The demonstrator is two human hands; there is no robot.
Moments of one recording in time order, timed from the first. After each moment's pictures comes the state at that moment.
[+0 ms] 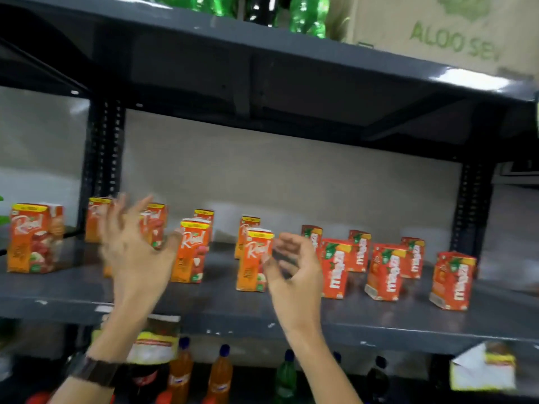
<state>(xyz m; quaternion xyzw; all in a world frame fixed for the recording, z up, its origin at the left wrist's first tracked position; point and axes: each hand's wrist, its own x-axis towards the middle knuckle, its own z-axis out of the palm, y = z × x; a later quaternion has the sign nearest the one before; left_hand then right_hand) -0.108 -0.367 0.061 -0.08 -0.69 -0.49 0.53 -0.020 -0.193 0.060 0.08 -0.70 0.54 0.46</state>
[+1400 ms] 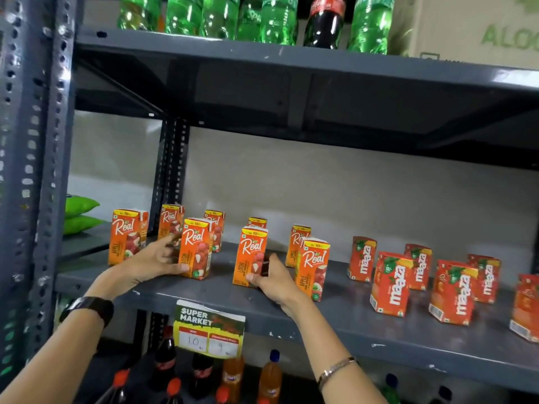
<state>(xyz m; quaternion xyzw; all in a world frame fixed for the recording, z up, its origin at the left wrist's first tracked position) -0.166 -0.502 0.049 -0.22 -0.79 -0.57 0.04 -0.116 -0.256 0.055 0.06 -0.85 0.52 0.08</state>
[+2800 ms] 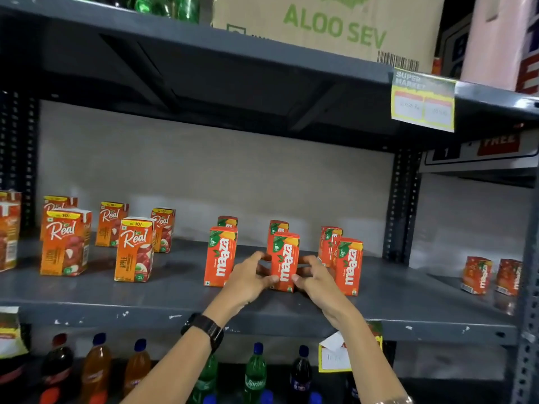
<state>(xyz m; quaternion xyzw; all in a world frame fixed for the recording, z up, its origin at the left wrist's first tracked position) -0.054 -0.062 0.047 -0.28 -0.82 -0.50 0.05 -0.002 0.080 0.047 -0.04 -0.83 0.52 0.21</state>
